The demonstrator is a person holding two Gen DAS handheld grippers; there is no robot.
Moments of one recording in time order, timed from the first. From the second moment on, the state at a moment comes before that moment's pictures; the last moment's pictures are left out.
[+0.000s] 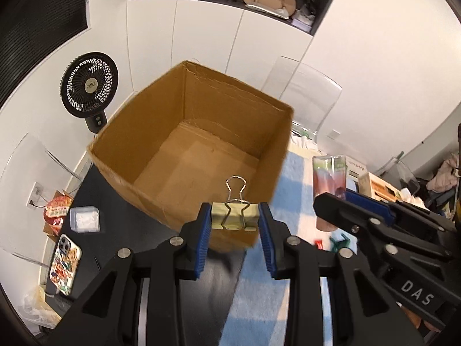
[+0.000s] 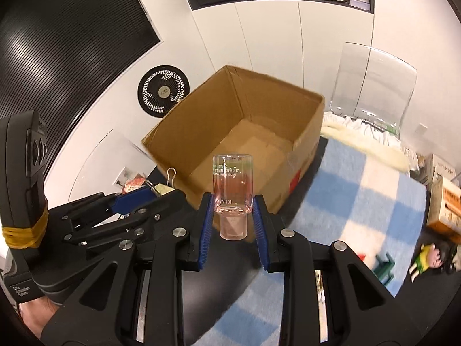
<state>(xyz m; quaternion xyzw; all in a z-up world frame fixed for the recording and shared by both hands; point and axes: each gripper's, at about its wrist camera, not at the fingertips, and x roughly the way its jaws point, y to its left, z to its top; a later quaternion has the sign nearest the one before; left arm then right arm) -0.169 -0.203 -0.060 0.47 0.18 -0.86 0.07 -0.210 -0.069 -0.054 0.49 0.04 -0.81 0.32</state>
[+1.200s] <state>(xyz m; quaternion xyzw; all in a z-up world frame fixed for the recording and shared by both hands) -0.245 -0.281 -0.117 0.53 0.17 -0.83 0.10 -0.304 -0.140 -0.119 0.57 0.05 -0.77 0.30</state>
